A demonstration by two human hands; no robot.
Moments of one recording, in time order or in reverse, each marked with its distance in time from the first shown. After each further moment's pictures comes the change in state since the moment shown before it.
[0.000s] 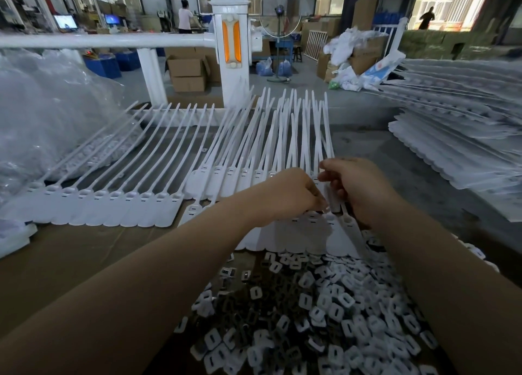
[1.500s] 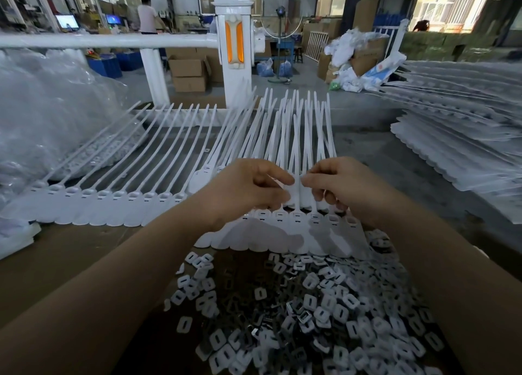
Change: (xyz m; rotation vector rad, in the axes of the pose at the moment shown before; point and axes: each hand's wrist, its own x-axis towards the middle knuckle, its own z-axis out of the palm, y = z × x) left_hand -0.038 -0.044 -0.037 -0.283 0.153 0.175; right_hand -0.022 -0.016 0.000 -0.375 -0.337 -0.189
